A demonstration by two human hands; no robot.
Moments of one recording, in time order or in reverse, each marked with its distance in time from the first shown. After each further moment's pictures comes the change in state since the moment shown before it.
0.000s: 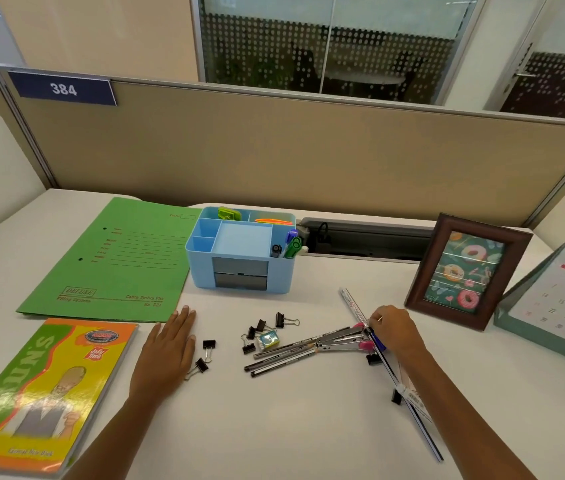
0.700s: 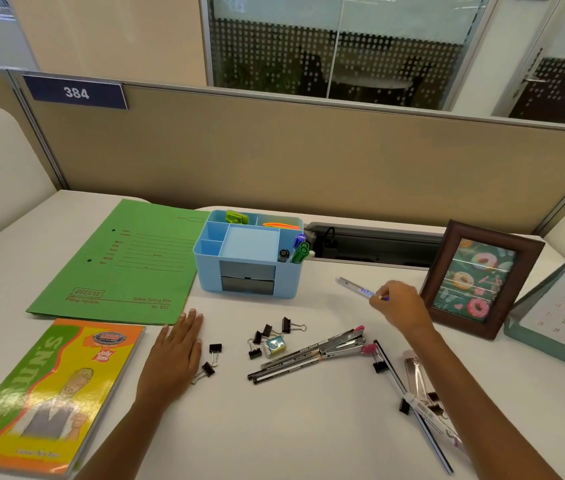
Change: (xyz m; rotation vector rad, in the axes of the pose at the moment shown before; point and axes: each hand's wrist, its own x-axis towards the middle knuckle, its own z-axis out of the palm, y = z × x) left_hand -0.001 0.001 -0.002 0.060 -0.007 0.012; right_hand 0.010 -0.031 -0.035 0.103 0.101 -0.078
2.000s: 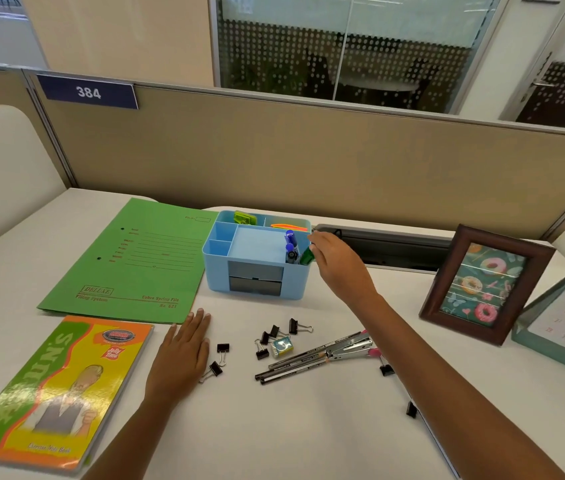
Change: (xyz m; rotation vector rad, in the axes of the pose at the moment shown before) left_hand 0.001 0.000 0.002 -0.076 0.055 0.021; right_hand 0.007 -0.103 0.016 -0.035 0.161 -0.628
